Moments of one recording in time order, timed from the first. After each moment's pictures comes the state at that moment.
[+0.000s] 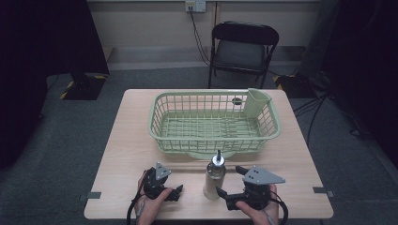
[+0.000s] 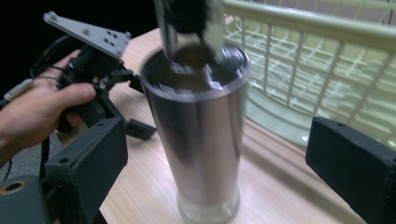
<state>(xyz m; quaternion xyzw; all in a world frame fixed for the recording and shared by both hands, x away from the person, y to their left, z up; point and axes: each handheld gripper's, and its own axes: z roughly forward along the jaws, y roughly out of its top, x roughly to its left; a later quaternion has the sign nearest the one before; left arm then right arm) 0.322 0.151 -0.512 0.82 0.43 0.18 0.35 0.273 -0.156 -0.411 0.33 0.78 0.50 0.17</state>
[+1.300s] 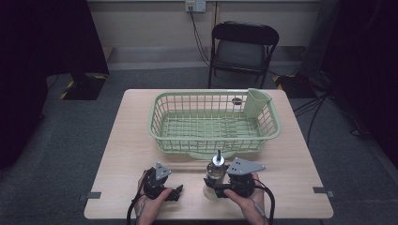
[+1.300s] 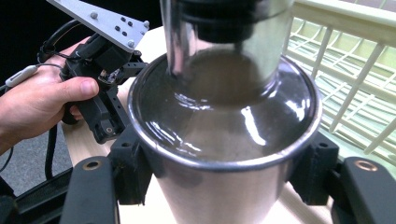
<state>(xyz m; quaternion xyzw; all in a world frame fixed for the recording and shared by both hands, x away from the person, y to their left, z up) 0.322 0.151 -0.512 0.82 0.43 0.18 0.34 0.305 -0.132 -0.427 0.28 0.81 0.50 0.14</state>
